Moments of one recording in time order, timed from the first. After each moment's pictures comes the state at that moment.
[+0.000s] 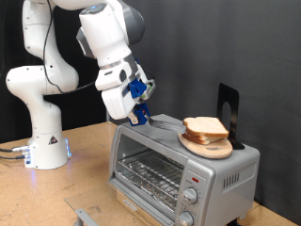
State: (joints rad) arm -0.20 -0.24 0.25 -2.38 0.55 2.29 -0.09
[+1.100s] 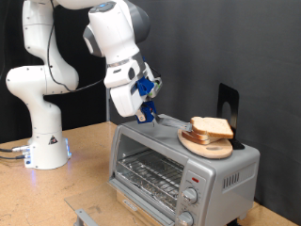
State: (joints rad) arm -0.20 -0.23 0.29 -2.36 0.53 2.29 -0.03
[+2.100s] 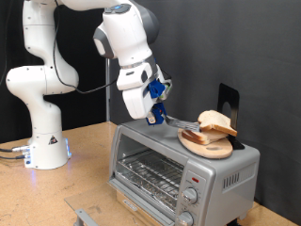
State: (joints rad) arm -0.20 -0.15 0.34 -2.29 0.50 2.29 0.05
